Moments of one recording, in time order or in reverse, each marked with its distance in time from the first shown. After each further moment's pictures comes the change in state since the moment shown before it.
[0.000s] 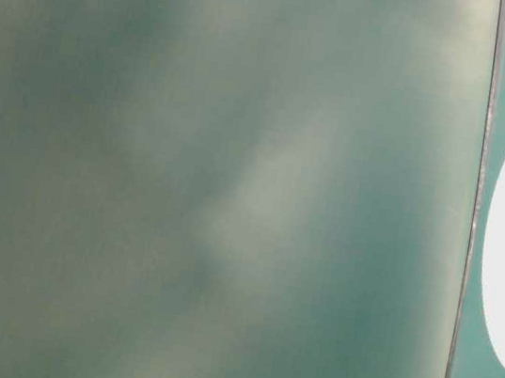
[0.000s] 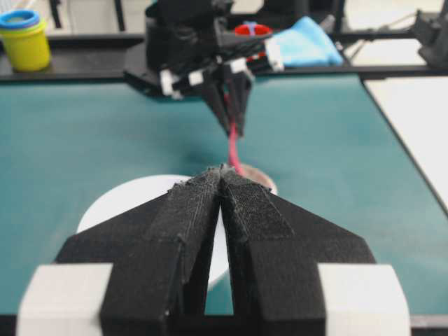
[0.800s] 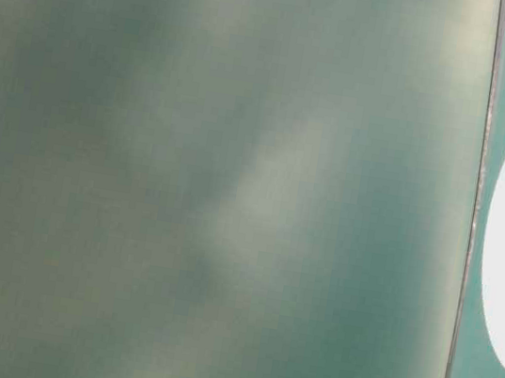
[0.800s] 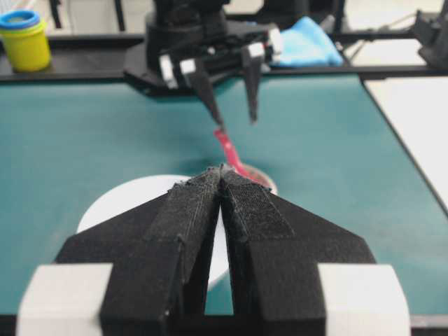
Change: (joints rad) left arm 0.000 -0.002 0.000 0.000 0.000 0.000; right arm -0.011 -0.091 0.025 -0.112 -0.014 -0.160
